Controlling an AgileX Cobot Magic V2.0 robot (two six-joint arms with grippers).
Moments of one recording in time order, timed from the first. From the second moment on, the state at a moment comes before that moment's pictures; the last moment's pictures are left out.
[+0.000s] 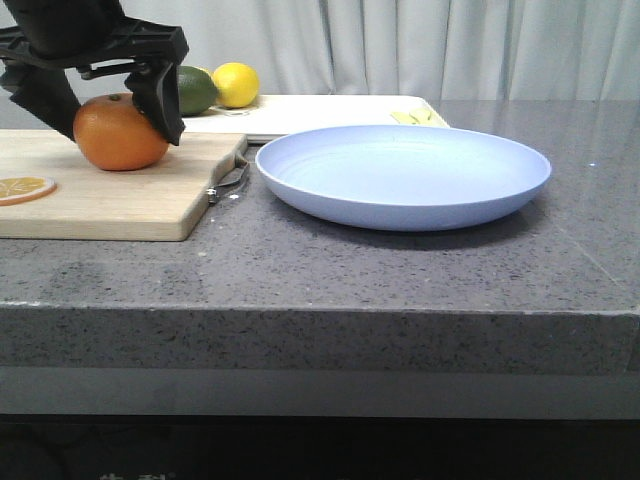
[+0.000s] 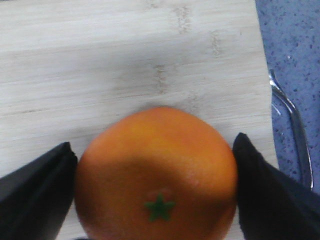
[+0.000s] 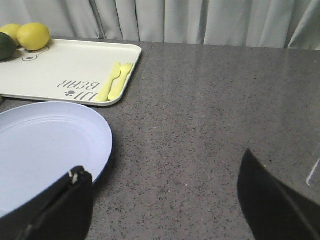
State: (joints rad) left arm -0.35 1.76 -1.47 0.00 0.81 -0.15; right arm 0.04 0.57 -0.59 0.06 0.36 -0.01
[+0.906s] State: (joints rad) left arm -0.62 1.79 -1.68 -0.01 0.80 -0.14; right arm 0.04 0.57 -0.59 0.06 0.36 -0.01
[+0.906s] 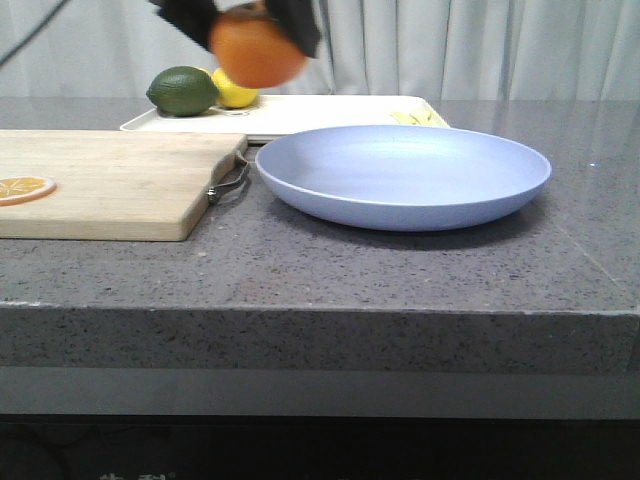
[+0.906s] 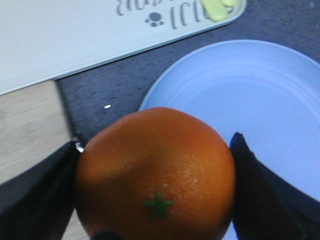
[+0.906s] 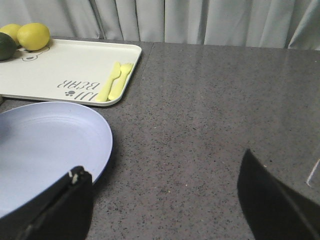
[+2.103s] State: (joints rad) left arm -0.75 1.97 -1.70 0.02 0.60 -0.13; right arm 0.04 0.57 -0.59 0.06 0.36 -0.01
